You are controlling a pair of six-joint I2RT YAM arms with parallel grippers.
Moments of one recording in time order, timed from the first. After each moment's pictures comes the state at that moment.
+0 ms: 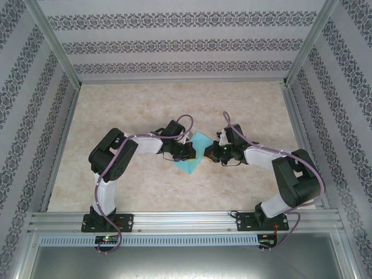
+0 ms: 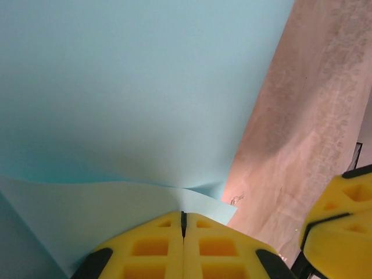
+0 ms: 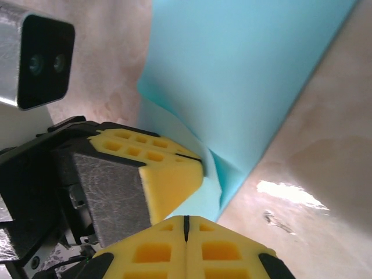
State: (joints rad) left arm -0.61 2.00 1.11 -0.11 0.63 -0.72; right arm 0.37 1.54 0.65 -0.05 -0.64 0.86
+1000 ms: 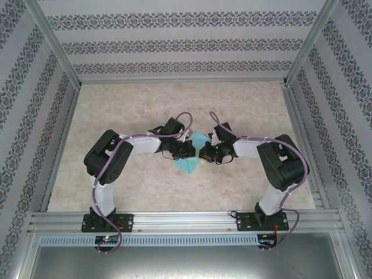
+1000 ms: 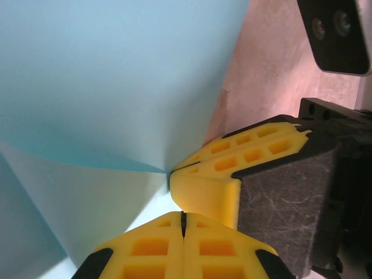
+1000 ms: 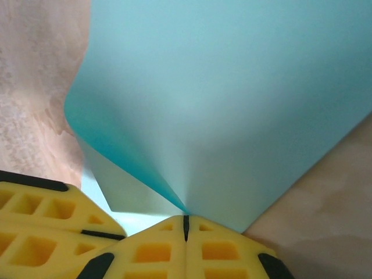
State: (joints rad) left arm -0.61 1.94 1.13 -0.18 0.61 -0.68; right arm 0.42 1.74 0.79 -0.13 -0.58 0.75
